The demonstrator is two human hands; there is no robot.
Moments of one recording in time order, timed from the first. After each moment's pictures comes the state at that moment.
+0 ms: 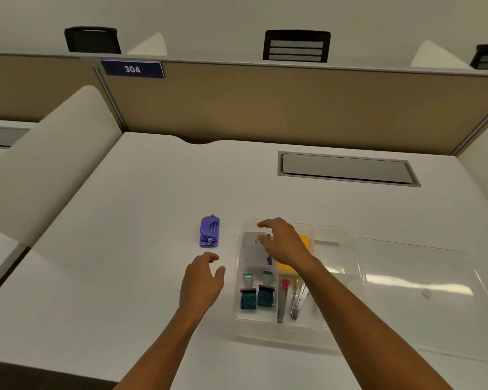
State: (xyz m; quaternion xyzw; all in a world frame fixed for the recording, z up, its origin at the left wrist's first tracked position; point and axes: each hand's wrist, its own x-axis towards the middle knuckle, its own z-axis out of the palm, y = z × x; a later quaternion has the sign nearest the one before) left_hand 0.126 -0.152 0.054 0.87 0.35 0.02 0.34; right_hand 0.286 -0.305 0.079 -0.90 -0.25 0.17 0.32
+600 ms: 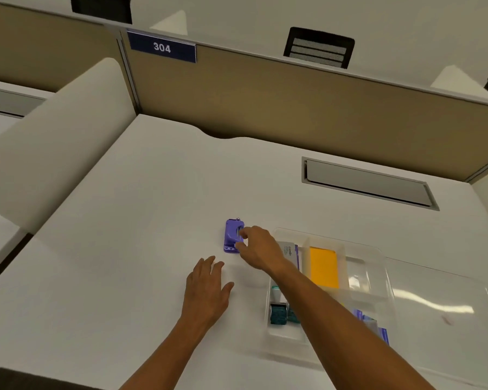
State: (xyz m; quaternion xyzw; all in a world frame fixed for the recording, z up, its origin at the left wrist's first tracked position) left_hand 0.105 -0.088 0.008 0.94 0.25 -0.06 0.21; right_hand 0.256 -0.170 0.054 -0.92 -0.26 0.20 0.20
